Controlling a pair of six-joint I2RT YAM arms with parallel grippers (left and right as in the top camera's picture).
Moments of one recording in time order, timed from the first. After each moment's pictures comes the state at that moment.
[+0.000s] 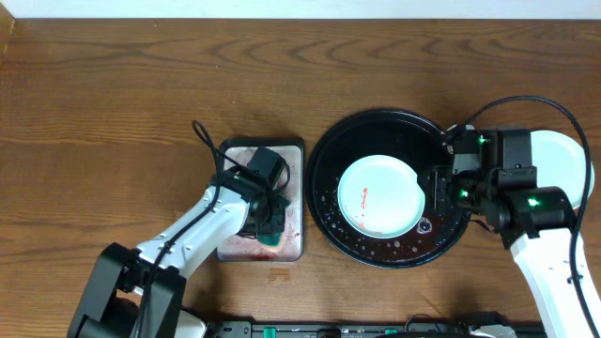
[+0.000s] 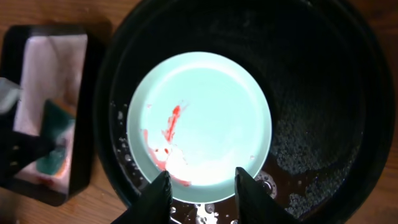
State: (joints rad) left arm -0.45 1.55 0.83 -0.77 0.09 -0.46; right arm 0.12 1.15 0.96 -0.86 -0.28 0.12
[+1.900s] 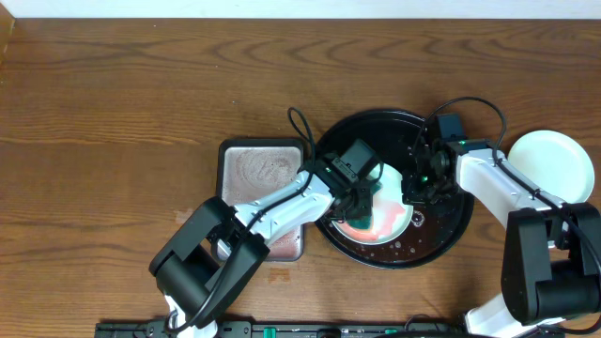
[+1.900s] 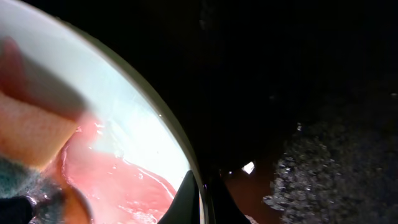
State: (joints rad) left arm -0.81 1.91 1.17 -0.54 0.20 -0.81; right arm 0.15 1.75 0.97 -0.74 -0.21 0.19
